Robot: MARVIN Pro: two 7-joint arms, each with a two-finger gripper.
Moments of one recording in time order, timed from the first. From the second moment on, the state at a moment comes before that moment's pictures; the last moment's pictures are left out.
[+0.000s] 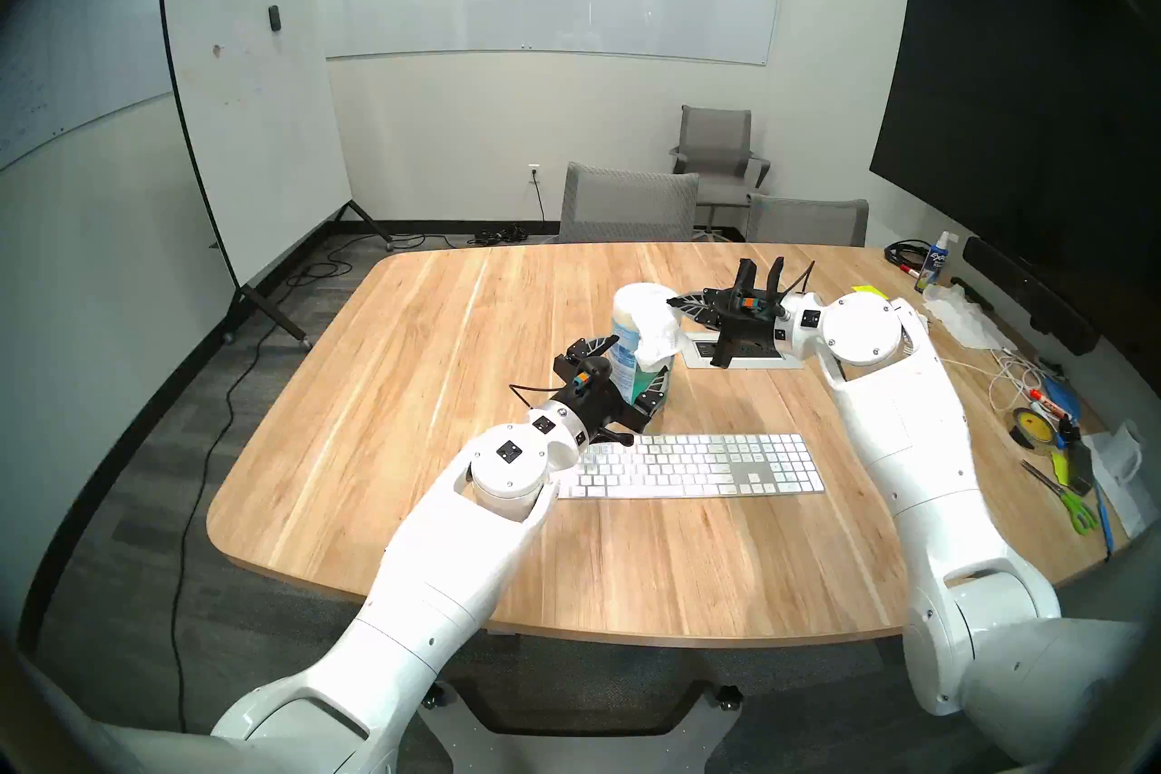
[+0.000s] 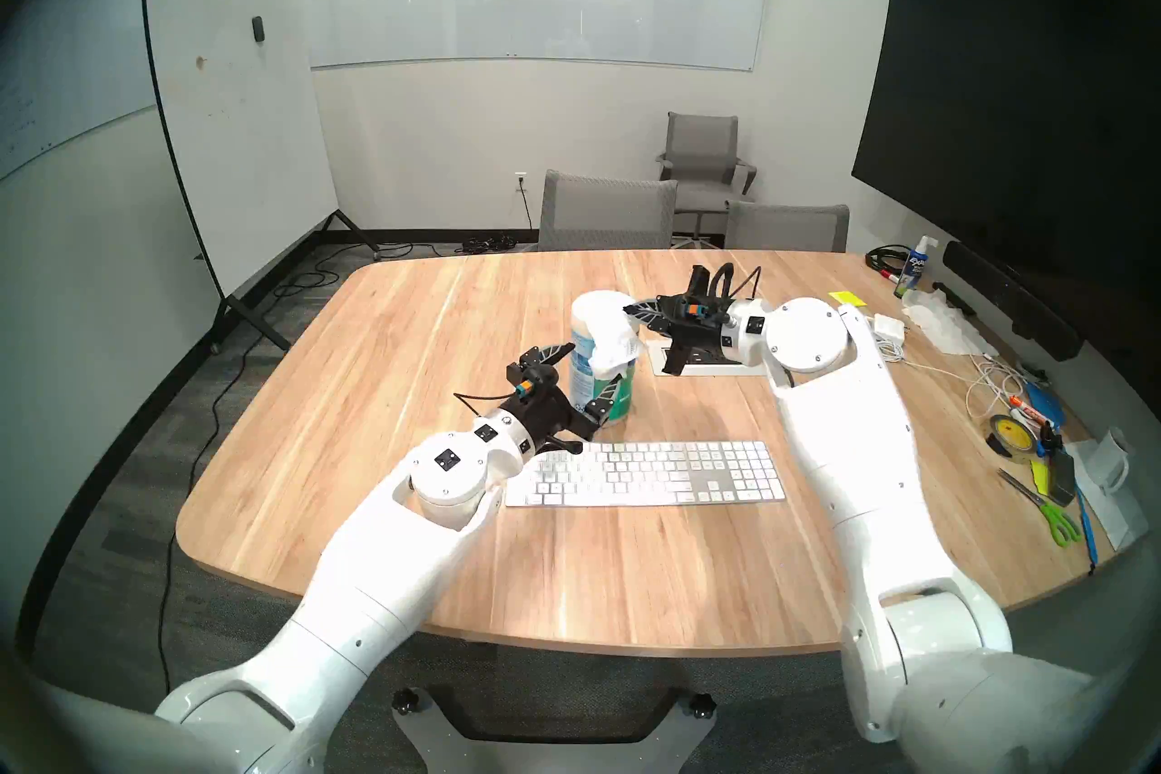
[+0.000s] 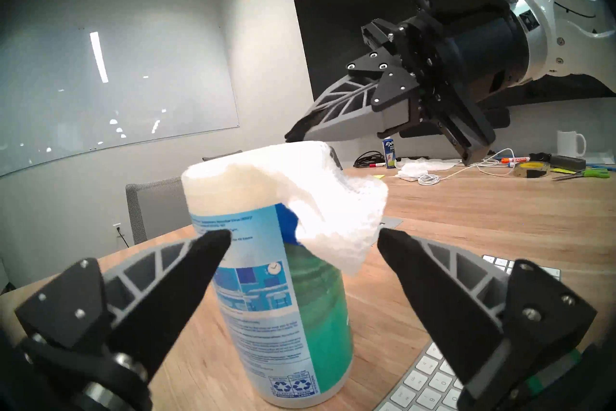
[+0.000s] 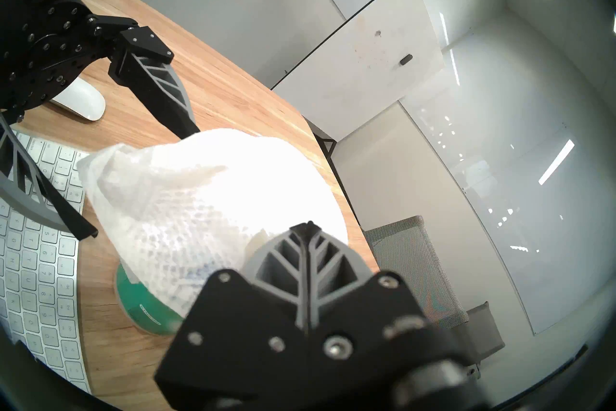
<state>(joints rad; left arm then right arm) 1.30 -1.49 -1.15 -1.37 -0.01 -0.11 -0.27 -1.01 -1.23 1.47 -1.33 -0.43 -0.26 0.93</state>
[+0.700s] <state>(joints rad) 1.32 -1.49 -1.12 -1.41 0.00 -0.13 -0.23 -1.01 -1.23 1.47 -1.33 -0.43 -0.26 0.93</state>
